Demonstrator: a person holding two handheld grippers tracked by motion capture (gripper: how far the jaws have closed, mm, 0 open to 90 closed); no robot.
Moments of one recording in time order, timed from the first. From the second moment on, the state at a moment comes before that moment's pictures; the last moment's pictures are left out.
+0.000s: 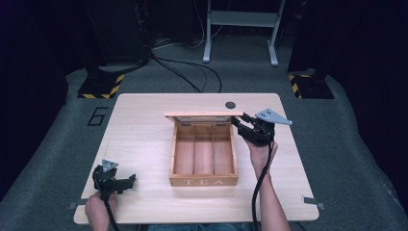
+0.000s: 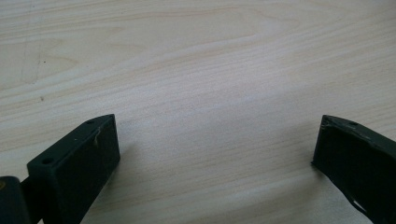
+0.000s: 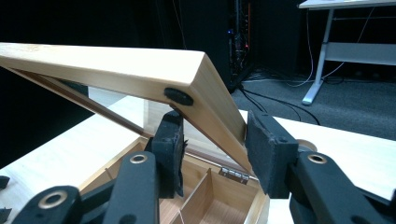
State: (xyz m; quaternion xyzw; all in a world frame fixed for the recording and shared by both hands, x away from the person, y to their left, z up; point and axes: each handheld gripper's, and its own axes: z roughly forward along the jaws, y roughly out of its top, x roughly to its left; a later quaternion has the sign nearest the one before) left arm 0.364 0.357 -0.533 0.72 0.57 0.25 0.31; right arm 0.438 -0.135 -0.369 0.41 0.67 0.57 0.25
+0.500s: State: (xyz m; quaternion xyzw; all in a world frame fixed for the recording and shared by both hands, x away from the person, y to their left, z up) left arm 0.364 0.357 -0.533 0.72 0.57 0.25 0.31; right arm 0.442 -0.135 -0.366 0.41 0.67 0.57 0.25
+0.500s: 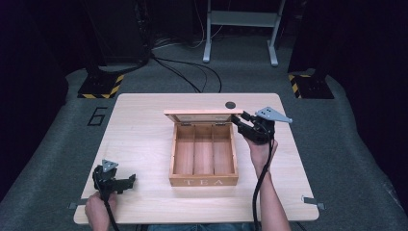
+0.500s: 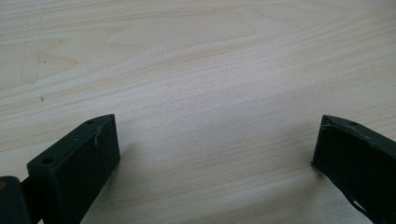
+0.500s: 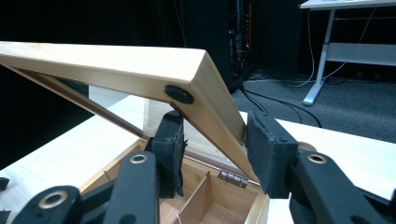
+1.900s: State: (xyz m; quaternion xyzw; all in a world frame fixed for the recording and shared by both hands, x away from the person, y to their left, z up) left arm 0.364 0.357 -0.533 0.72 0.57 0.25 0.31; right arm 0.441 -0.135 -0.365 0.40 0.67 0.57 0.25
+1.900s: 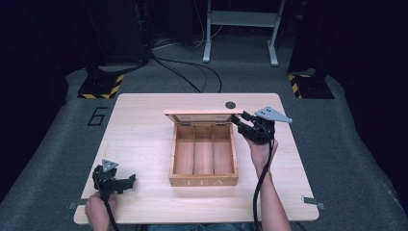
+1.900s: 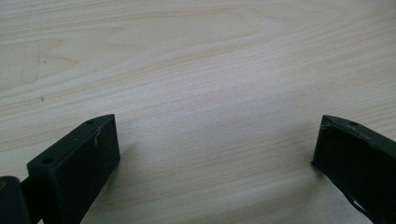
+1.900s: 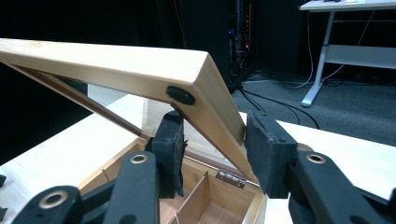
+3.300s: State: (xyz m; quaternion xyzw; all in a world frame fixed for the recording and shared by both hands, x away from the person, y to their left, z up) left arm 0.364 0.357 -0.533 0.72 0.57 0.25 0.31; right arm 0.441 -0.135 -0.364 0.40 0.68 0.56 0.26
